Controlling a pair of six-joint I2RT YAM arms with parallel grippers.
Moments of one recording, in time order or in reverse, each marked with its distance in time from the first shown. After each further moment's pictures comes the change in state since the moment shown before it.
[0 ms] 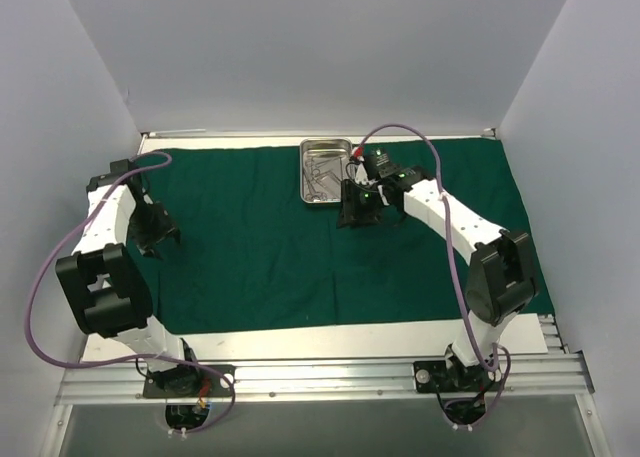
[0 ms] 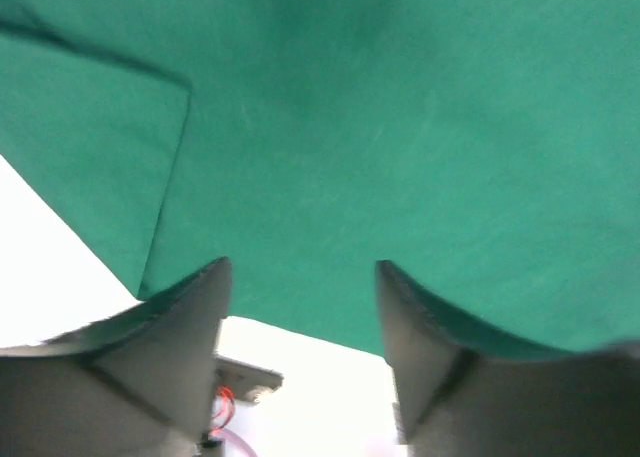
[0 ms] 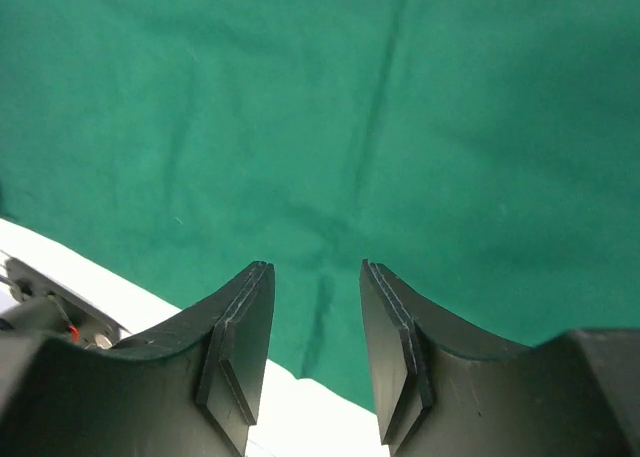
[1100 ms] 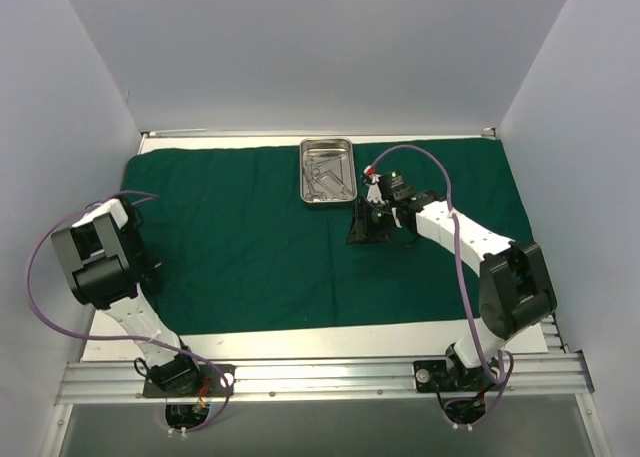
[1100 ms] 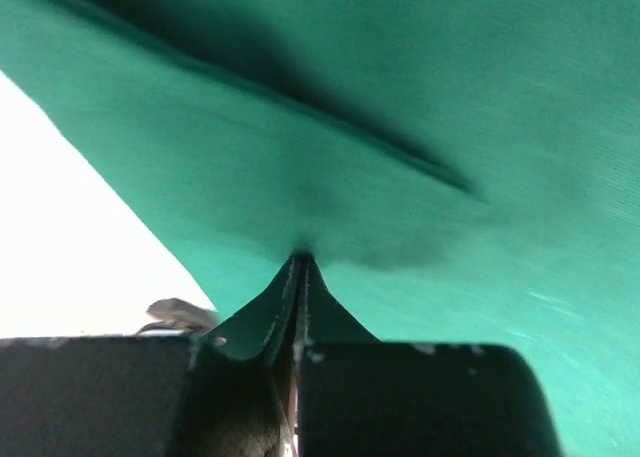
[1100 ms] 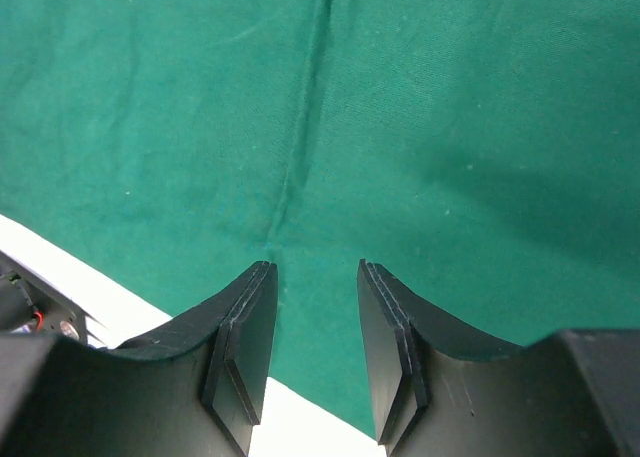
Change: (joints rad) left arm 0.137 0.249 -0.177 0.028 -0.193 0.014; right arm -0.048 -0.149 -0.340 0.195 -0.056 -0.018
